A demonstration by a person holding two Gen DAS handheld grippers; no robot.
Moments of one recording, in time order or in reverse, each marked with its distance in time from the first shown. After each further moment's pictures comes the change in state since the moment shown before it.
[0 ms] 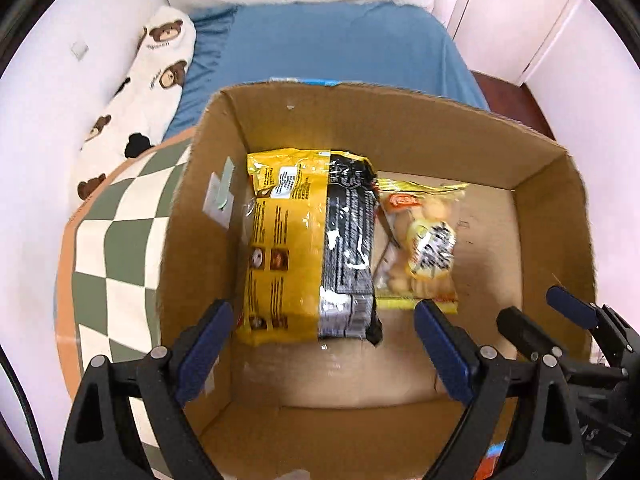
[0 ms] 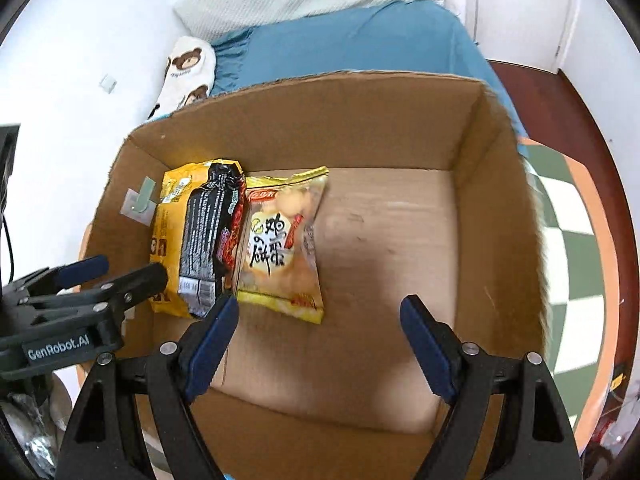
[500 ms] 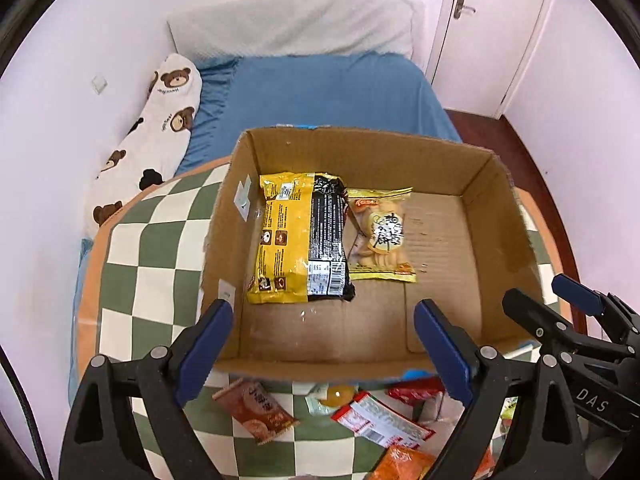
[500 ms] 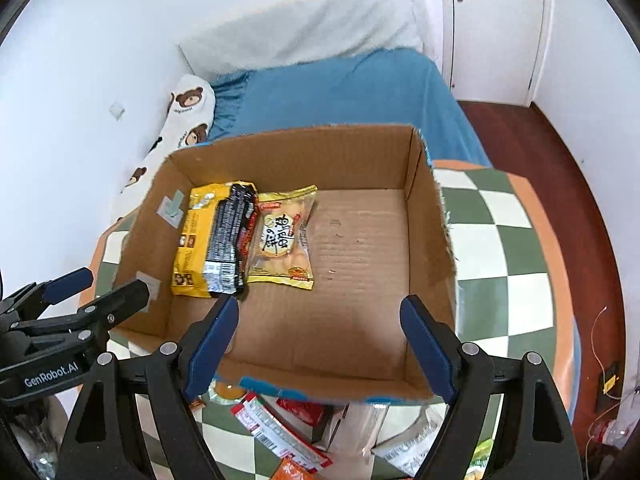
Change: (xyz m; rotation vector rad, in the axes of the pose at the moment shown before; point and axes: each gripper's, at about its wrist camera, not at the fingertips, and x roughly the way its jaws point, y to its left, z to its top) left arm -0.085 -0.005 -0.064 0.024 -0.200 -0.022; right arm -0.098 0.017 -0.049 -0.015 -0.182 -0.060
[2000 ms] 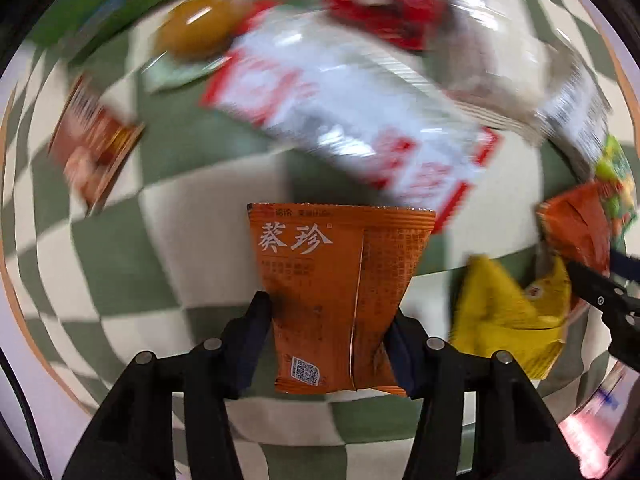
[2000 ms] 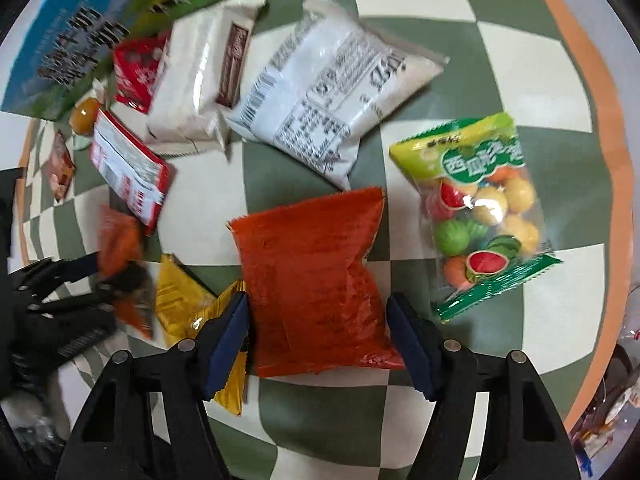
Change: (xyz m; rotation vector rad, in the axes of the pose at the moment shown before) left arm 0.130 -0.065 -0.258 0.131 0.560 0.043; right arm 0.064 -0.127 -0.274 0.150 0.499 -0.012
